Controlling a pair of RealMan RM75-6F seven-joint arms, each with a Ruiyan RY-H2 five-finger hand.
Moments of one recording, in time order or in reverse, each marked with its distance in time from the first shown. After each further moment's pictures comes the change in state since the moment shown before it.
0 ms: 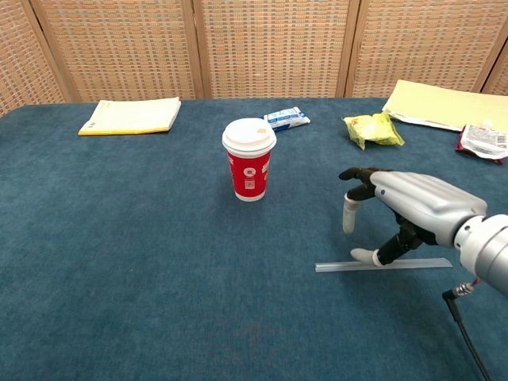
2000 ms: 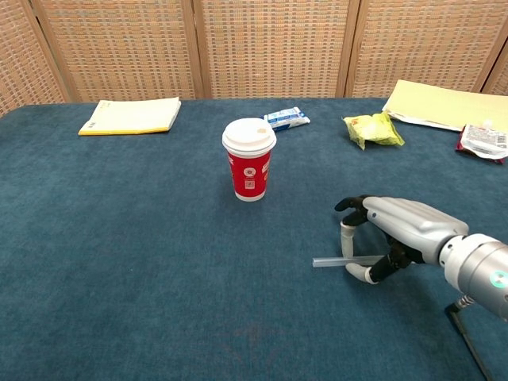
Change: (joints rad) left arm -0.016 -0.008 0.004 0.005 -0.009 -0.024 0.006; right arm 0.032 -0.040 0.001 0.101 0.055 -0.090 0.101
